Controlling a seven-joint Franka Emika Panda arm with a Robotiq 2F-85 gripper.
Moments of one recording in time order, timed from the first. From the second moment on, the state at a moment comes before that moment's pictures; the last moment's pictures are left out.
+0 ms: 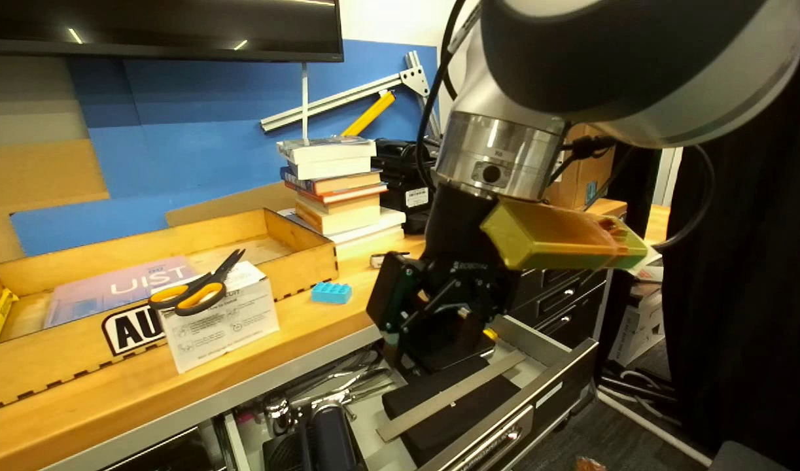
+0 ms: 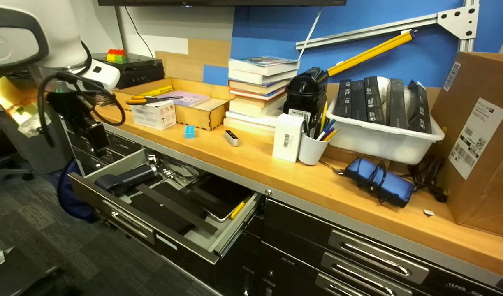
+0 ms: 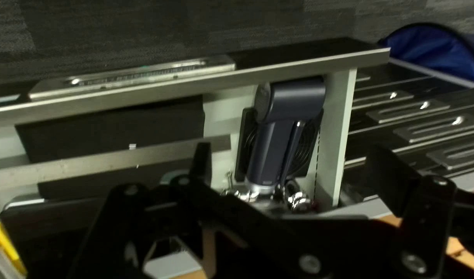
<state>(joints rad) 0.24 -0.49 0.14 -2.73 0.36 2.43 0.16</state>
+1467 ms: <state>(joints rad) 0.21 0.34 0.11 -1.95 -0.54 2.53 0.90</state>
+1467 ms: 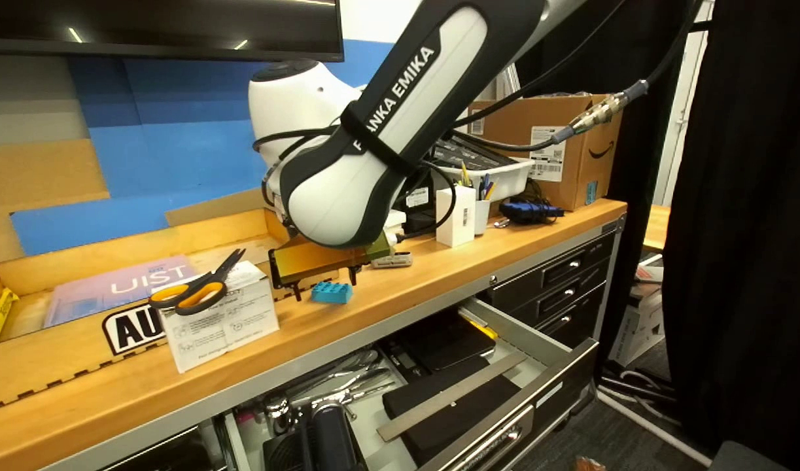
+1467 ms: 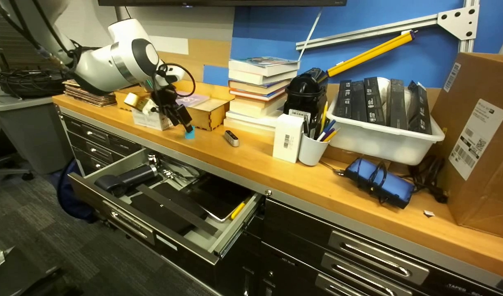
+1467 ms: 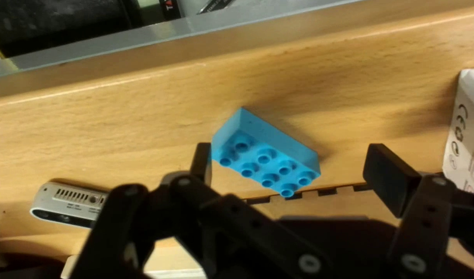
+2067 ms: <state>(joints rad) 0.29 0.42 -0.01 -1.87 -0.54 2.54 0.95</state>
